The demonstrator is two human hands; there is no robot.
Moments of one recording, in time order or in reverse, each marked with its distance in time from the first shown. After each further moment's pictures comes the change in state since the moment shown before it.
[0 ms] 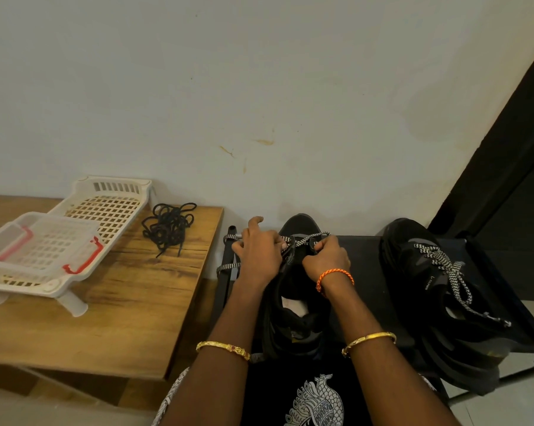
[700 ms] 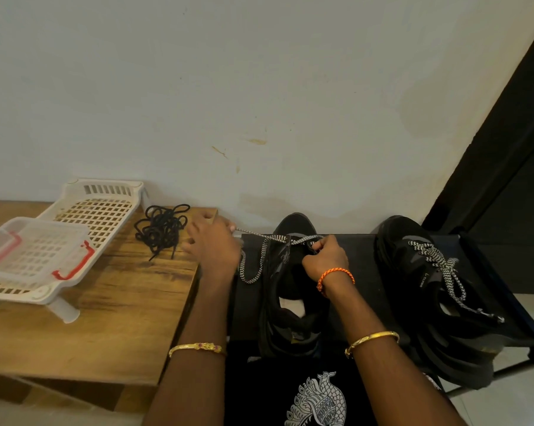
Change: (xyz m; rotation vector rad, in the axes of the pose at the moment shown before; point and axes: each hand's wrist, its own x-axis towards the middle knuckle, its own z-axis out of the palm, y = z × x) left_hand 0.007 -0.025 -0.036 0.135 0.282 -0.268; right_hand 0.000 0.002 -0.006 0.061 -0.028 0.018
